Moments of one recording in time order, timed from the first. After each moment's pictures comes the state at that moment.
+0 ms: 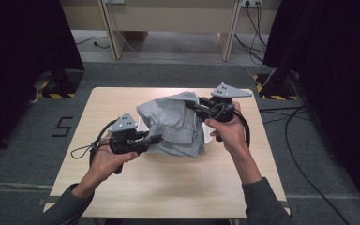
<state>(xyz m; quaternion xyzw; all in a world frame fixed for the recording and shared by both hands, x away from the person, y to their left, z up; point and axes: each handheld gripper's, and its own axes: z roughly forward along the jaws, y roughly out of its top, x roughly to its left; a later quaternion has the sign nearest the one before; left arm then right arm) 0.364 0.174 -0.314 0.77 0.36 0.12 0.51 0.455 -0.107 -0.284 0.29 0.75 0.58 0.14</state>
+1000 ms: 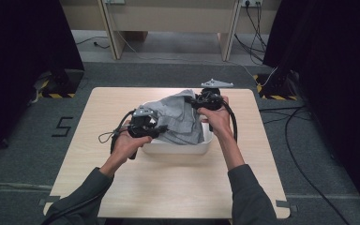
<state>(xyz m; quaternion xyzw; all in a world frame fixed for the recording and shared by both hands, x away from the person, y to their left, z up) 0.440 0.155 -0.375 0.78 0.43 0.12 0.45 0.535 -0.092 -0.347 0.37 0.76 0.51 0.13</state>
